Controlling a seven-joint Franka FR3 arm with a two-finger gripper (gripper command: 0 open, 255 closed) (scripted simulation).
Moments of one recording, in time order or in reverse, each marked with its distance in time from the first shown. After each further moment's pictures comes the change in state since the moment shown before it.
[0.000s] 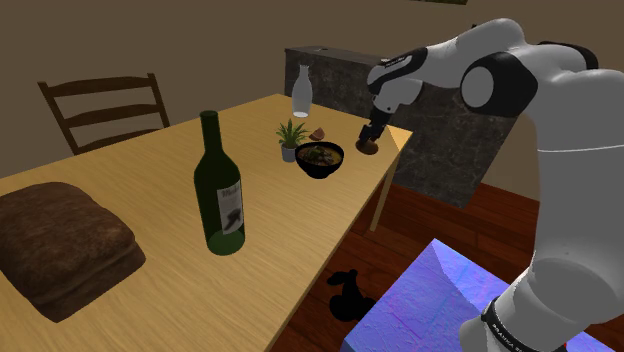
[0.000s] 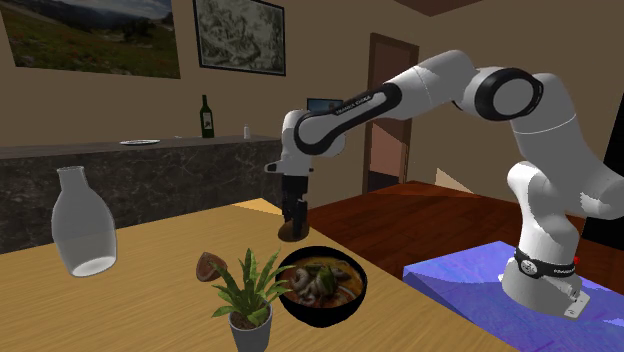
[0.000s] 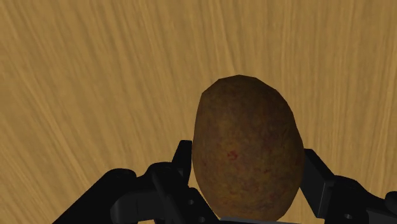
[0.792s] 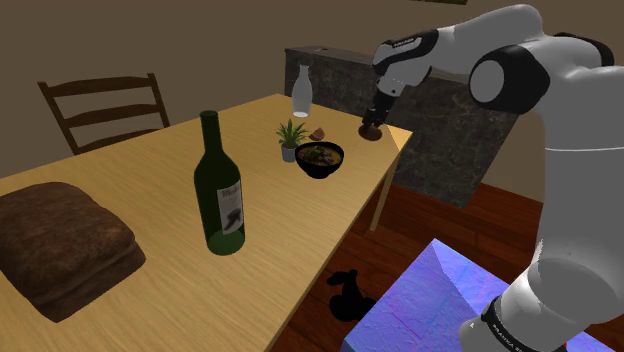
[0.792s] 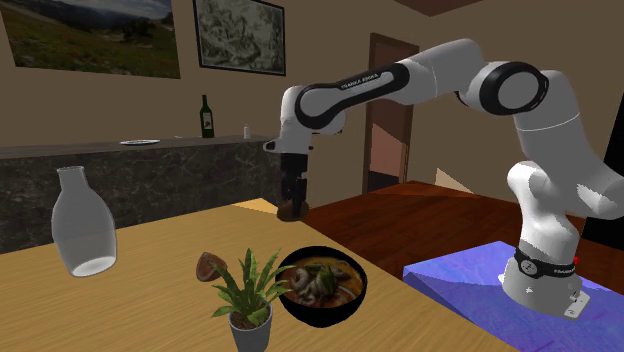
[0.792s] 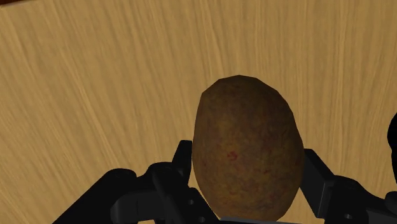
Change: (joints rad) arm 0.001 -0.050 -0.016 0.081 -0.034 -0.122 0.046
